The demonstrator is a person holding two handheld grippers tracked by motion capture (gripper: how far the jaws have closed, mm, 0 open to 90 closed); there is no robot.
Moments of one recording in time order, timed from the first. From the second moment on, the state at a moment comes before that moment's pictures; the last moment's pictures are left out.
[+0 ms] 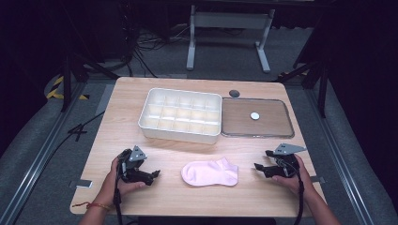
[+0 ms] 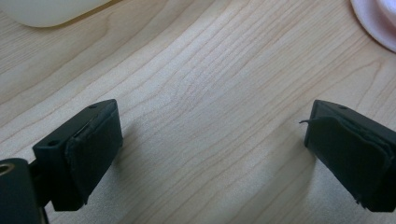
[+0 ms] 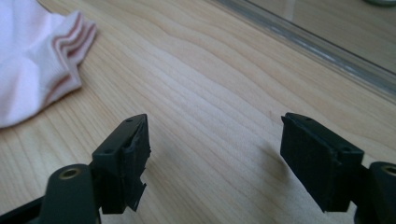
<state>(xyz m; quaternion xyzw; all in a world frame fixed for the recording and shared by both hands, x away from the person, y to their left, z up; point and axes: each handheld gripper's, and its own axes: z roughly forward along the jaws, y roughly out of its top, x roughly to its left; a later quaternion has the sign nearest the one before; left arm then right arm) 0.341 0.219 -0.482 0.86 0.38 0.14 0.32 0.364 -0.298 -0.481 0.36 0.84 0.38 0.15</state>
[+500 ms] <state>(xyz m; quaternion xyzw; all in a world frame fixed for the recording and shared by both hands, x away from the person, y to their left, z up) 0.340 0.219 -0.482 0.86 0.37 0.14 0.33 0.353 -0.283 -0.462 0.32 0.84 0.41 0.16</state>
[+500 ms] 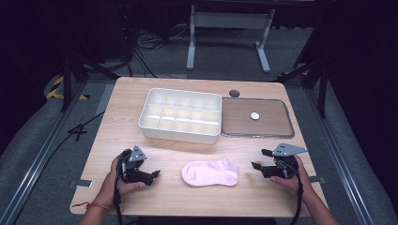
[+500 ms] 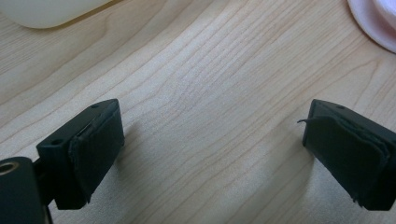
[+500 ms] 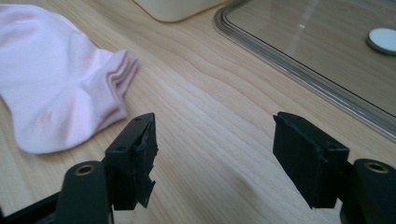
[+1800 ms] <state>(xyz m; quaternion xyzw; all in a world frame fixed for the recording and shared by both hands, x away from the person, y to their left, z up) 0.335 0.205 -0.476 0.86 0.37 0.12 0.34 0.336 -0.151 -0.473 0.16 0.90 0.40 0.10</state>
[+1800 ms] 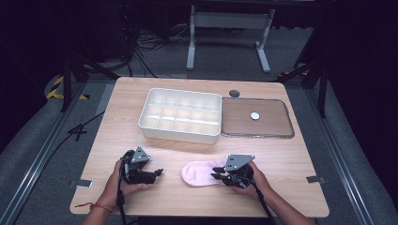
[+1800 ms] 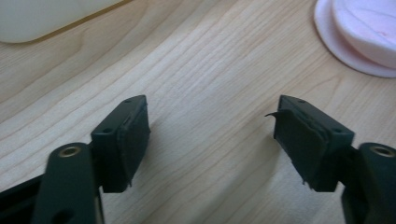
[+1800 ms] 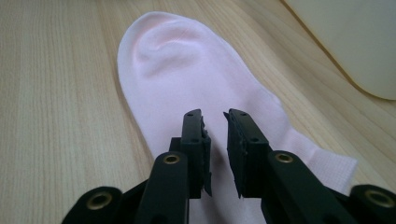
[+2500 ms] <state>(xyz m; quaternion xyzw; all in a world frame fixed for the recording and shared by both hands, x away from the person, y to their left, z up) 0.343 0.140 -0.467 0.84 0.35 0.06 0.40 0.333 -0.141 -0.479 0.15 0.90 0.40 0.10</state>
